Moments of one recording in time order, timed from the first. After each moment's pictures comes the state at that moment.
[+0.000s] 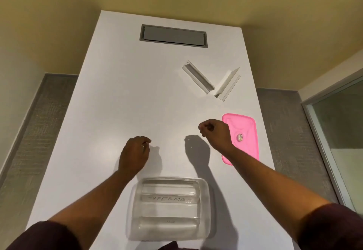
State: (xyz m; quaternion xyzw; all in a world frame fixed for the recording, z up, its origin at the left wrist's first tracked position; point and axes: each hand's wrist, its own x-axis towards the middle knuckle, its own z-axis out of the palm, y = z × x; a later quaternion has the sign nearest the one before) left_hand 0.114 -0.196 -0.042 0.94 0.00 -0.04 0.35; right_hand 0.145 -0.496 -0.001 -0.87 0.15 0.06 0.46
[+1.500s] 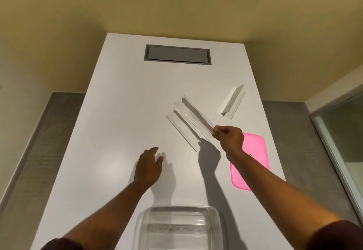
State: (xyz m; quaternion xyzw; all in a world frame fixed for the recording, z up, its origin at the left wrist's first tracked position) left_hand 0.162 -0.220 -0.059 0.91 0.07 -0.15 0.37; right_hand 0.210 -0.507 -0.009 -0.78 0.32 -0.02 0.54
